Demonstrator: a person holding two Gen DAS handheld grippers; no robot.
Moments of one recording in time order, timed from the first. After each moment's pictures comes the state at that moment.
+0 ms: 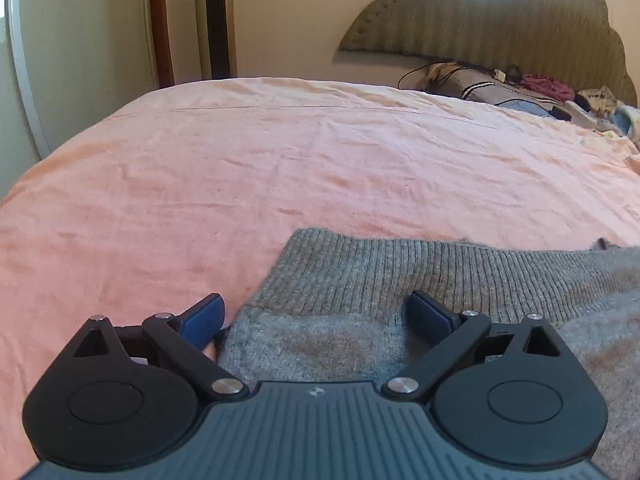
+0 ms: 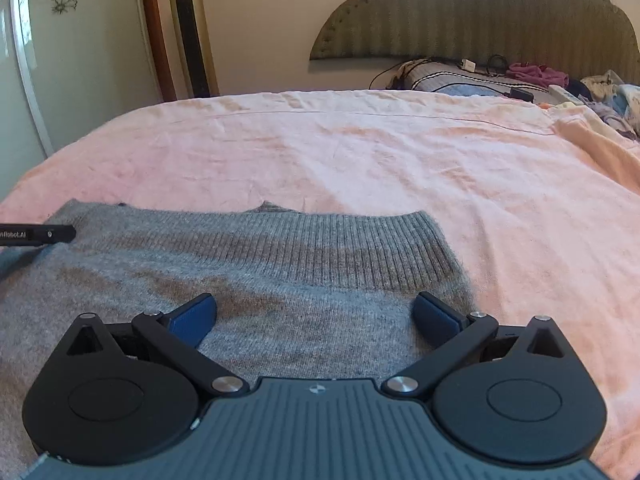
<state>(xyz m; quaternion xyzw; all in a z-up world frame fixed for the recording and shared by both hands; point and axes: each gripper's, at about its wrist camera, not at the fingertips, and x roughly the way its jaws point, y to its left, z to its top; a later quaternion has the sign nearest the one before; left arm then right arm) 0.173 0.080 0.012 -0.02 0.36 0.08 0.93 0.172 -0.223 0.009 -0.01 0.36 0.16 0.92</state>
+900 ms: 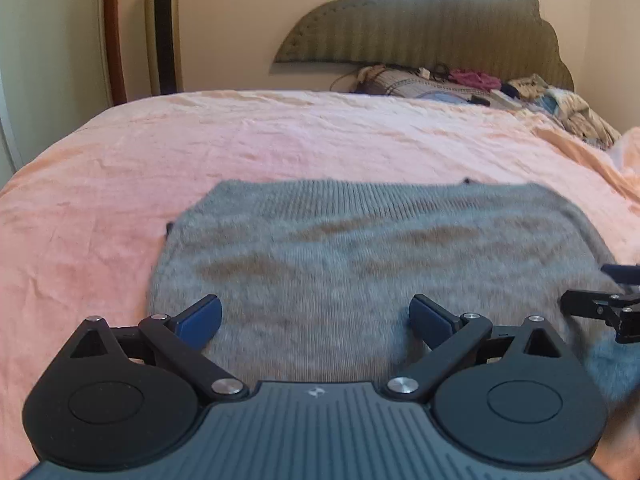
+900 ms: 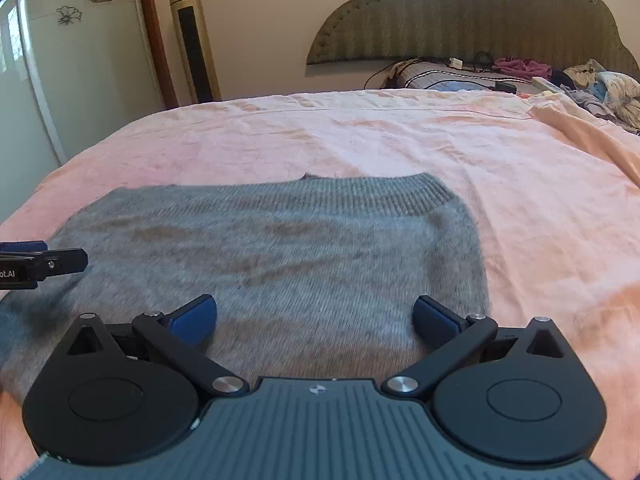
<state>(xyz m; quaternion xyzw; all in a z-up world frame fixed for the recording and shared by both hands) 0.059 0.030 0.027 -0.01 0.35 -0.01 0.94 0.076 -0.209 0.017 -0.01 0.36 0.14 0.92</state>
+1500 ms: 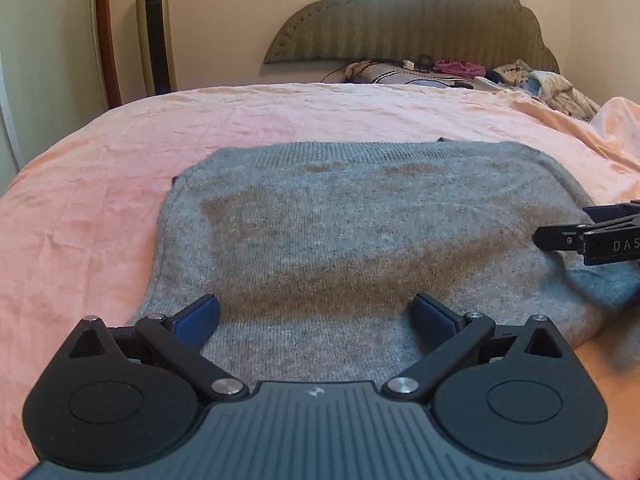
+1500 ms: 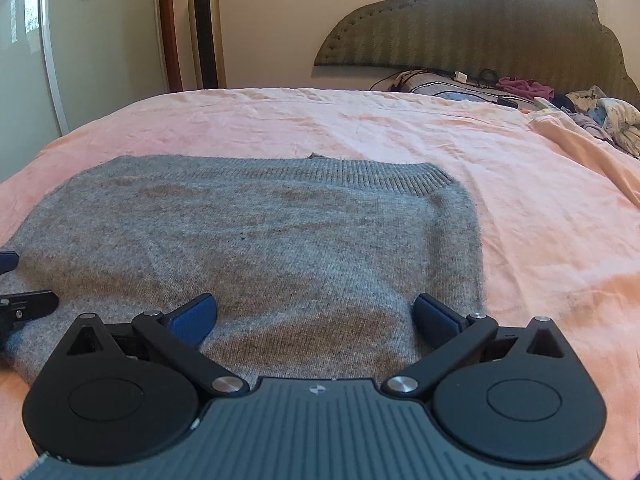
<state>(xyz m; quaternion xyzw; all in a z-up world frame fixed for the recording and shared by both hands) 0.009 0.022 0.015 0.01 0.34 -0.02 0.94 0.065 -0.204 0.016 -0.02 0.34 0.13 0.93</state>
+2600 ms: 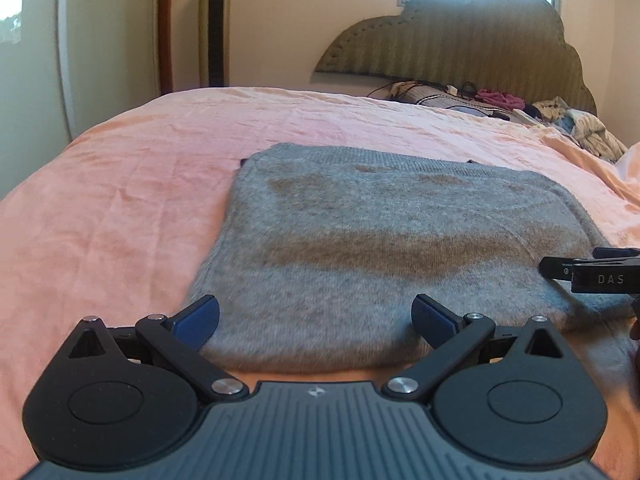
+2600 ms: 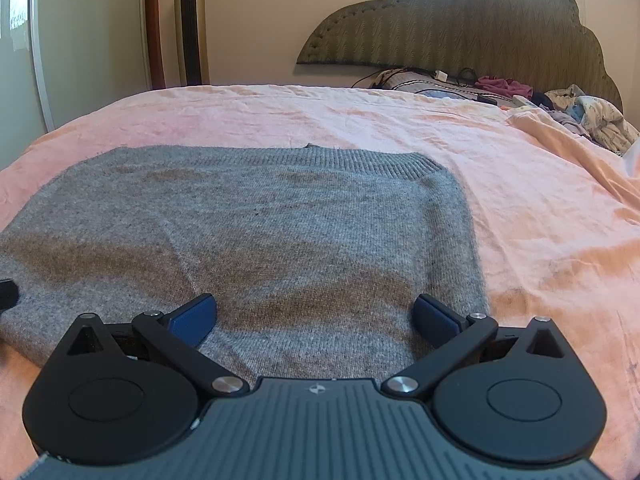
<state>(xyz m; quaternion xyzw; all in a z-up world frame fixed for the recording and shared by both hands) -0.055 0.038 0.032 -0.05 0.33 0.05 0.94 0.039 -0.191 0.013 -0.03 0.34 0.10 0.93</state>
